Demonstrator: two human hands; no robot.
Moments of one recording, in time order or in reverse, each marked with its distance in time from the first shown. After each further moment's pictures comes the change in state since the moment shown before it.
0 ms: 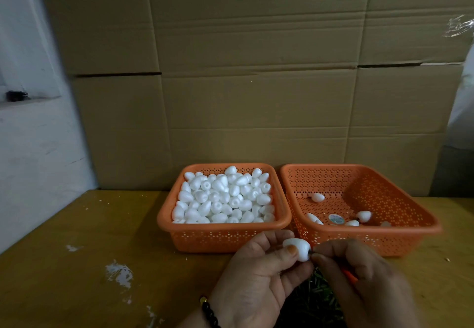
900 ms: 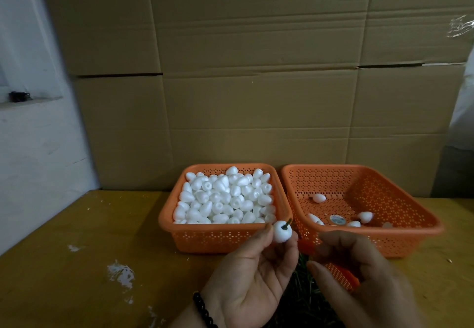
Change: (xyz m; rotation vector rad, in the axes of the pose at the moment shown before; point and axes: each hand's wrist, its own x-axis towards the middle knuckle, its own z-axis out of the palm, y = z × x) left_hand 0.007 0.011 -0.015 -0.353 -0.036 -0.152; right_hand -0.001 -0.005 -0.004 0.096 -0.122 0.150
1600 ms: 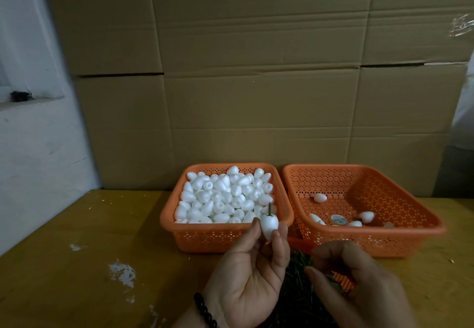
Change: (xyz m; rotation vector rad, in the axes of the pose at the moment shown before) left_hand 0.001 0.004 -0.002 -0.308 -0.052 -0.016; right_hand -0.003 0.009 0.006 -0.023 -0.039 -0.078
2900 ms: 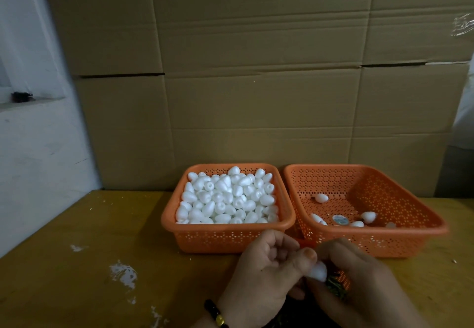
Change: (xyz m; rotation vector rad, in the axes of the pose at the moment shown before) left_hand 0.006 -0.014 -0.018 1.309 0.023 0.396; right_hand 0.014 0.000 -0.011 -0.104 -0.158 -0.173
